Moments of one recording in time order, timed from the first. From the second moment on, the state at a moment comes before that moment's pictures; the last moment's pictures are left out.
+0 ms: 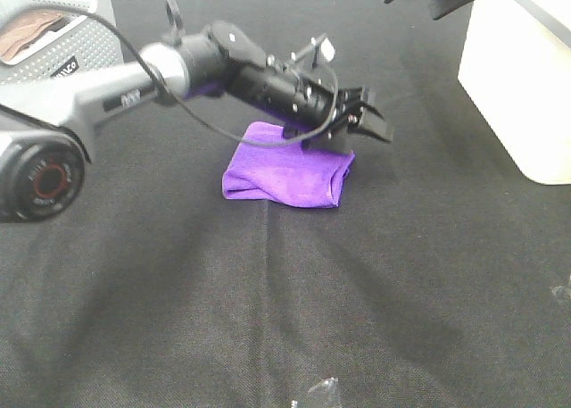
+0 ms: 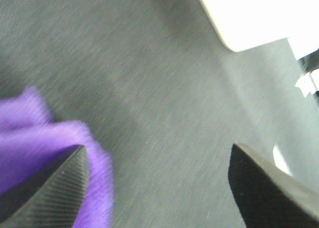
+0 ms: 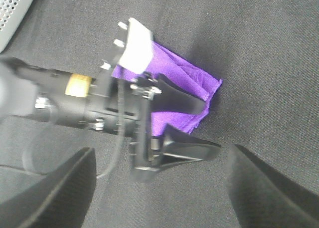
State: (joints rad) left arm -0.48 2.76 -2.41 -1.01 0.86 0.43; right arm 0.14 2.00 -1.98 0.43 1.22 -0.19
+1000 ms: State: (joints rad) left arm -0.34 2.45 -2.50 -0.50 1.21 0.28; right arm 0.14 1.73 -1.89 0.33 1.22 -0.16
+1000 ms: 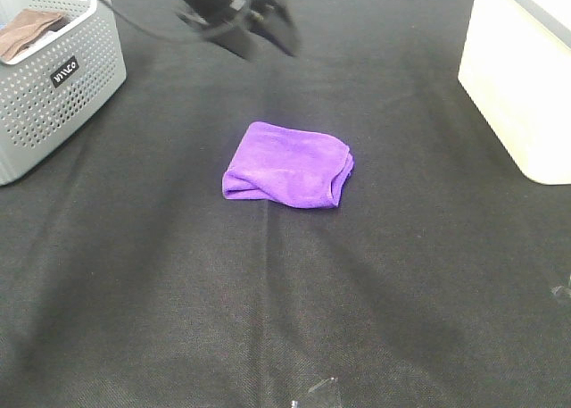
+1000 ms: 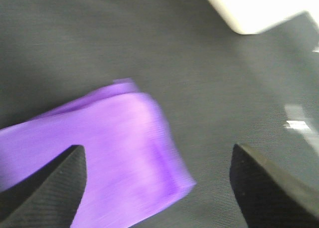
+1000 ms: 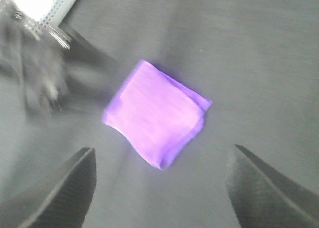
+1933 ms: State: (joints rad) left arm 0.10 1.07 -1.27 0.00 1.20 0.10; right arm 0.13 0.52 -1.02 0.06 1.22 -0.01
